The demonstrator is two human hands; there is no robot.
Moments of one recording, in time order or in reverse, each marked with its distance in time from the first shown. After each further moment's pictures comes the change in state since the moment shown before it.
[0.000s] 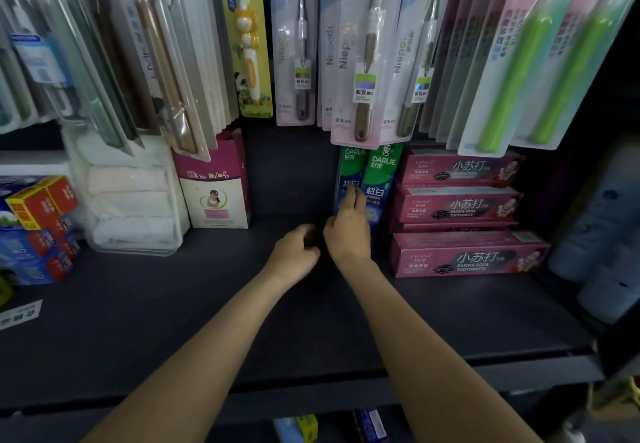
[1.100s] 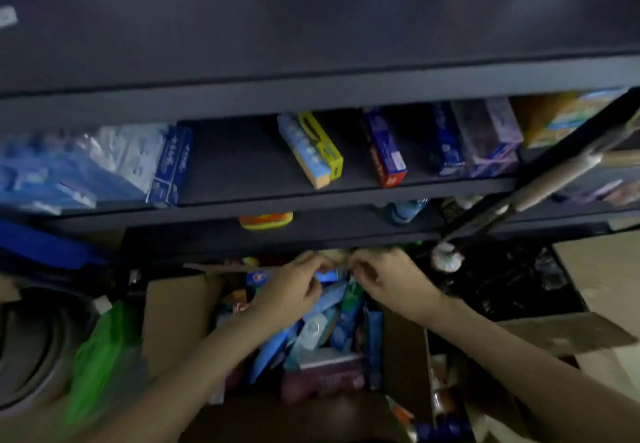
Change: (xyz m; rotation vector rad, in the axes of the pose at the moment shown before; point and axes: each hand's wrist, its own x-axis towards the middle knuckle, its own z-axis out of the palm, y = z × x) left_hand -0.288 -0.200 0.114 0.209 -0.401 0.082; right_hand -0.362 0.107 -0.015 0.048 -0.820 -0.135
